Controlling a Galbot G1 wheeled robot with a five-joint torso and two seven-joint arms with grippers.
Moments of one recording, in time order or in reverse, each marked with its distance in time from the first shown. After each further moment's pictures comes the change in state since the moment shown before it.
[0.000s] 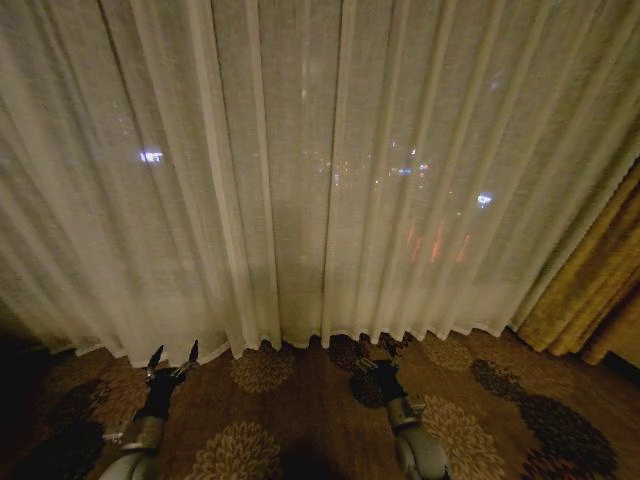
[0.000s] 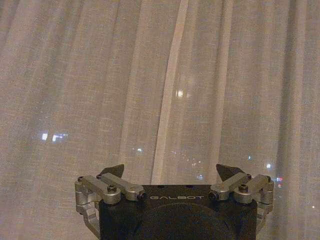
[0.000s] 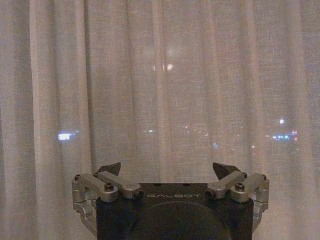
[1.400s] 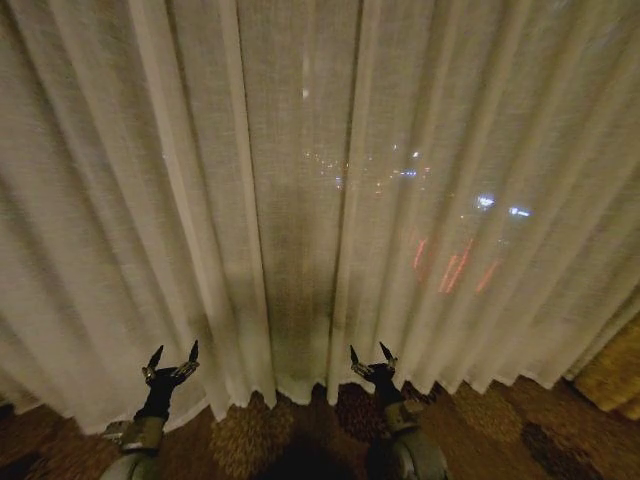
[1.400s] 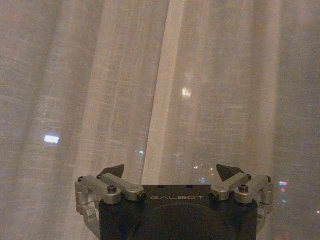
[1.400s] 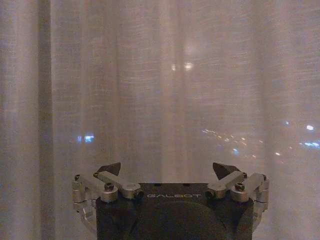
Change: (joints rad) left arm 0.000 0.000 0.000 0.000 0.000 0.000 0.000; right arm -0.007 0.004 -0.017 -0.003 -0.004 0.034 -0.080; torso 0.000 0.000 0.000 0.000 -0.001
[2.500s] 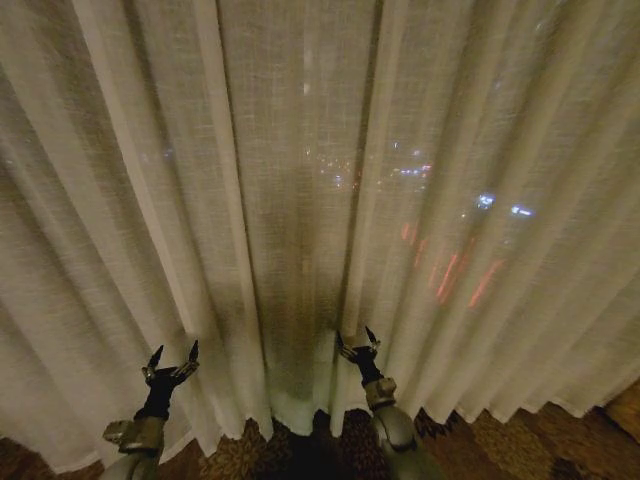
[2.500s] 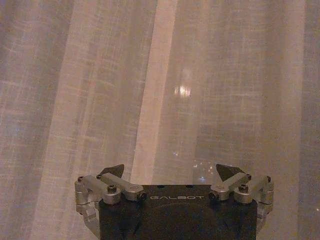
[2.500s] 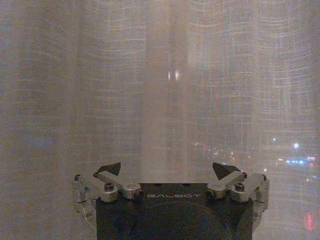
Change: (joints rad) left arm 0.000 0.000 0.000 0.000 0.000 0.000 0.000; right arm 0.265 0.008 -0.121 -0.246 -0.073 0.047 0.155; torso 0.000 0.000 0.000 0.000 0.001
